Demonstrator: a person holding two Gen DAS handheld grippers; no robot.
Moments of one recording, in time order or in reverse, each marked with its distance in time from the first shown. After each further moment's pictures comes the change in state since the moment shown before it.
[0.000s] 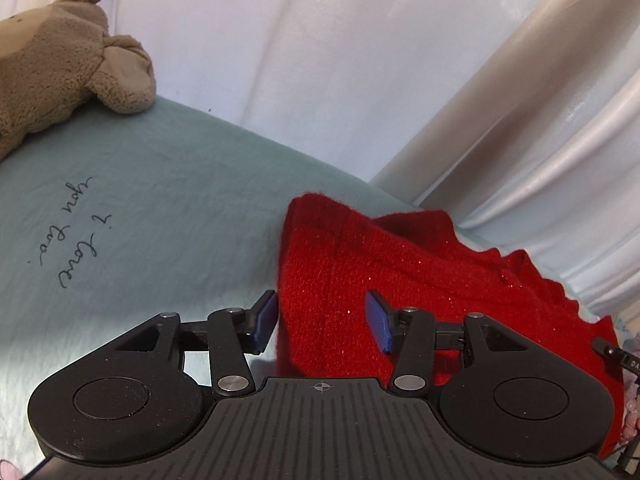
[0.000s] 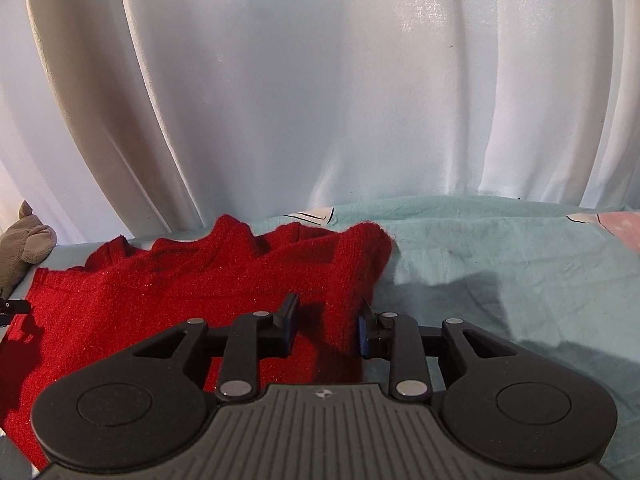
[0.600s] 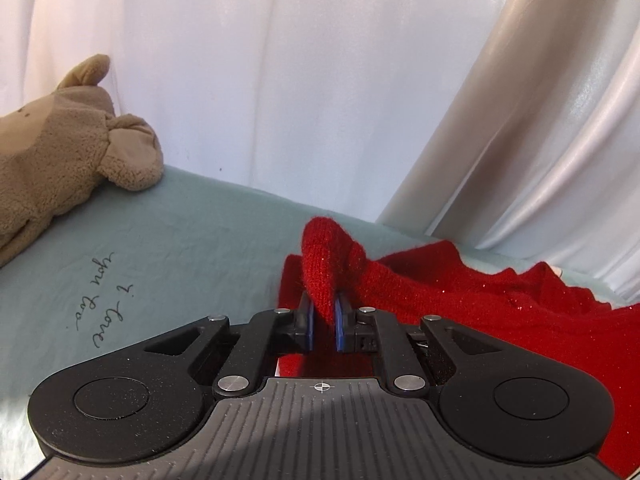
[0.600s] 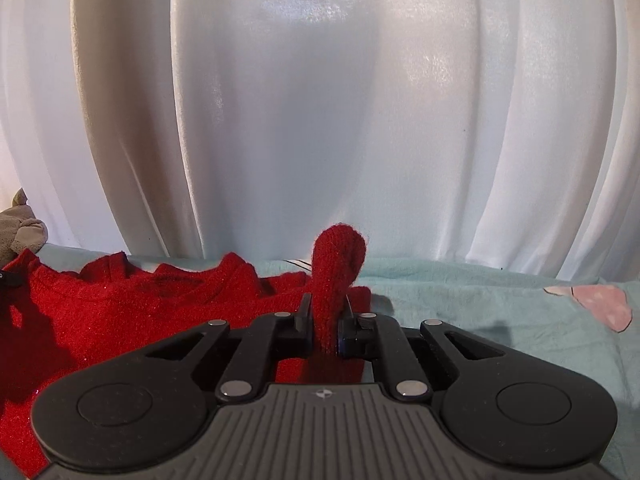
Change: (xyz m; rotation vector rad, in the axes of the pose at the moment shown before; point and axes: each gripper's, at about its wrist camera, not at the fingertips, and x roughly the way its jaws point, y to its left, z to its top) left arm -0.019 -0.039 0.014 0.102 -0.105 0.146; right arm -0.029 0.029 0.009 -0.143 -0.150 -0.083
